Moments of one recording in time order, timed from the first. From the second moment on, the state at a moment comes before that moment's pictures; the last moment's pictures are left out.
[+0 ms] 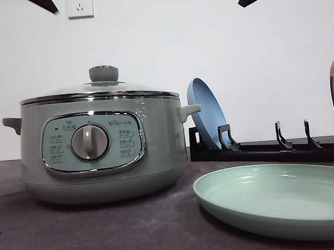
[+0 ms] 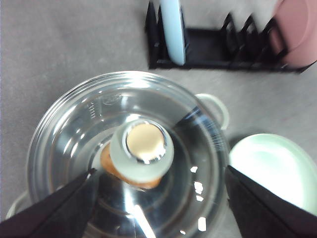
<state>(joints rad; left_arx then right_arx) -0.37 1.46 1.66 -0.96 0.23 0.01 0.60 1.09 1.14 -0.79 -0.35 0.07</state>
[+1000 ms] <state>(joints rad) -0.46 1.72 1.68 -0.90 0.08 0.06 0.60 1.09 1.14 -0.79 -0.34 0.07</state>
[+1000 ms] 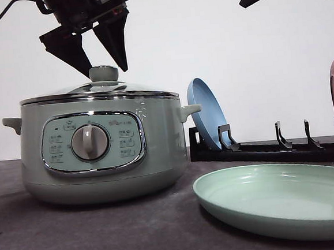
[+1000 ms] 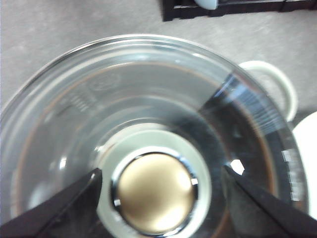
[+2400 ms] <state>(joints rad) -0.47 1.73 1.68 -0.92 0.04 0.08 0.60 1.09 1.14 -0.79 -0.34 0.07</state>
